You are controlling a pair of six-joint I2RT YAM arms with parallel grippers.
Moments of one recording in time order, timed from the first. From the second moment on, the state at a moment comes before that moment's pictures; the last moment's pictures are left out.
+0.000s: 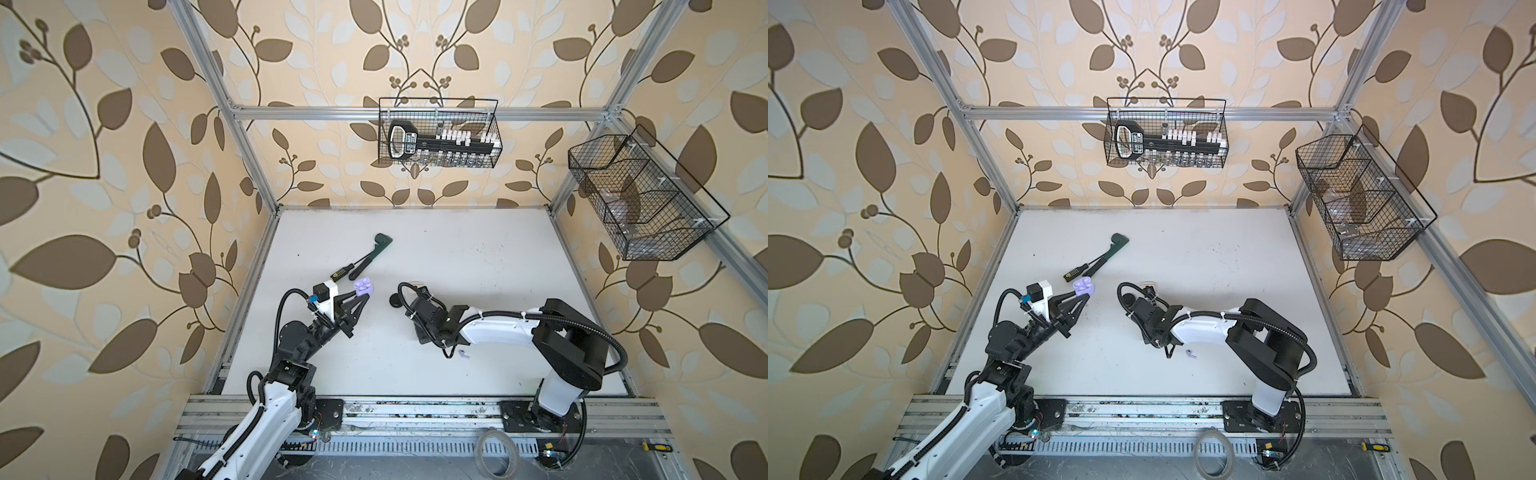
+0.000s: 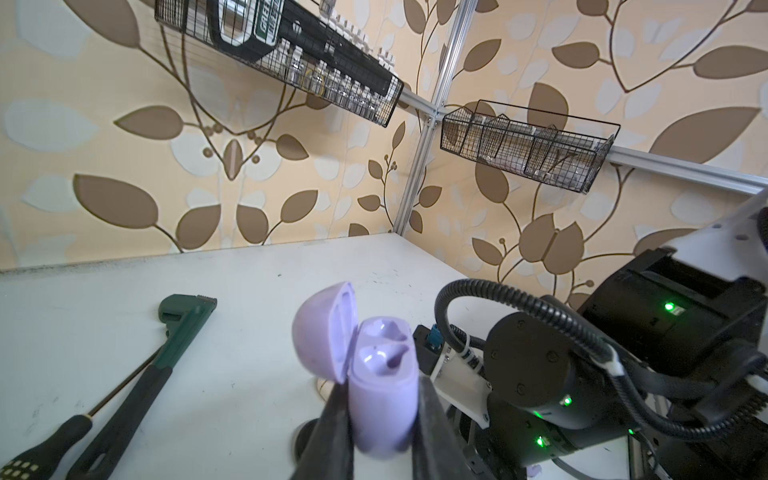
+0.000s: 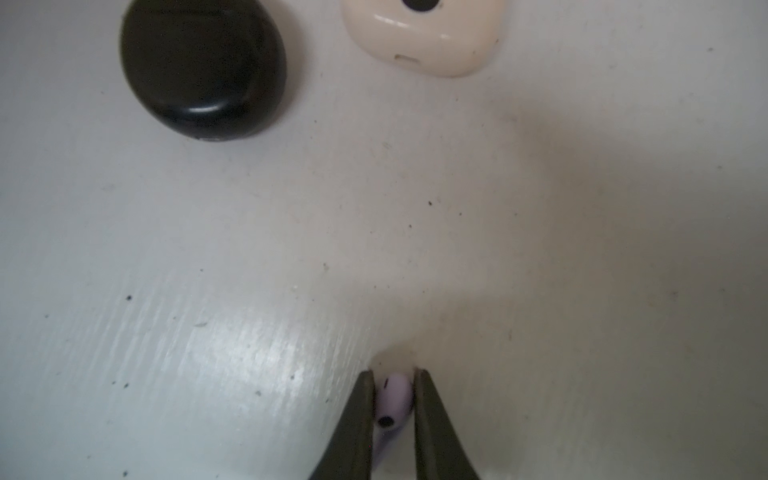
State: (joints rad) left arm -0.24 0.59 0.08 0.63 0.54 -0.35; right arm 0.97 1.75 0.92 -0.36 0.36 0.62
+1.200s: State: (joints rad) left arm -0.85 1.39 0.27 0.92 0.36 -0.32; right arm 1.30 1.34 0.99 -0.72 0.91 0.99
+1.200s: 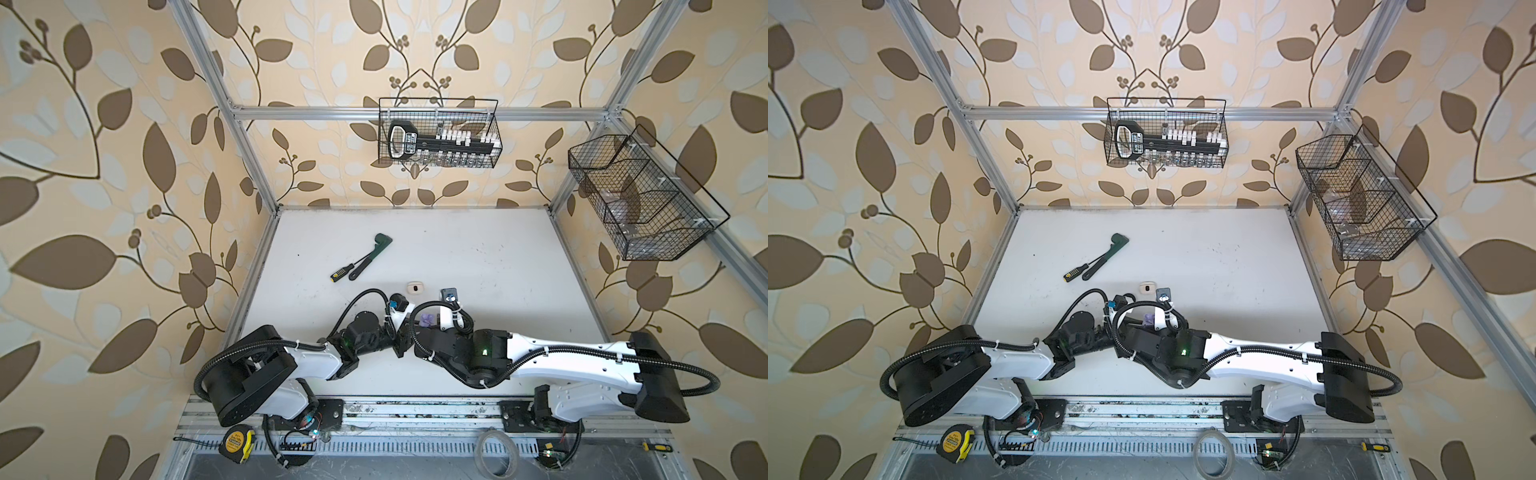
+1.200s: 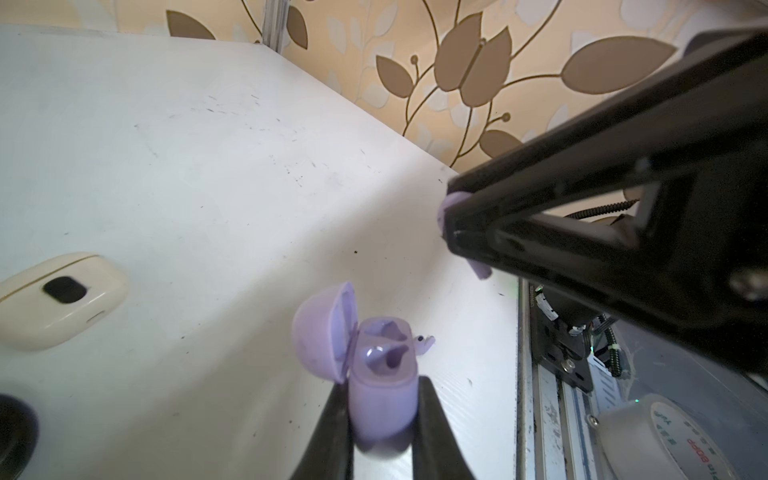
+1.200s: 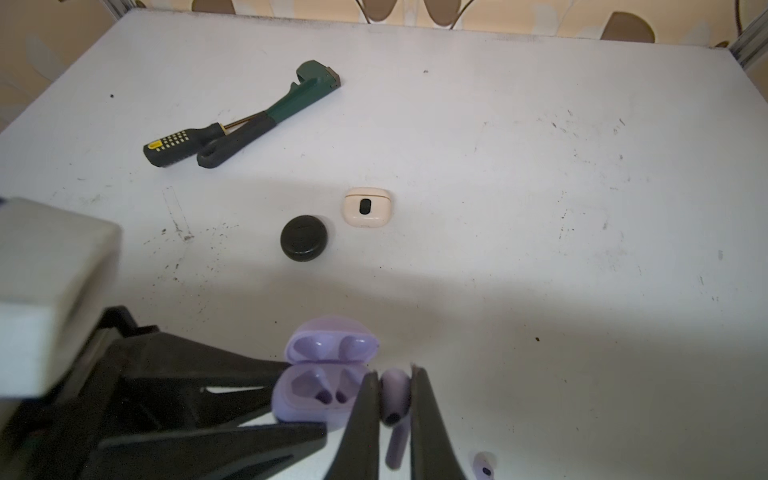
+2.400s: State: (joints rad) left arm -0.90 1.34 0.30 0.91 0.31 -0.35; right arm 1.32 1.40 1.02 -0.66 0.95 1.00
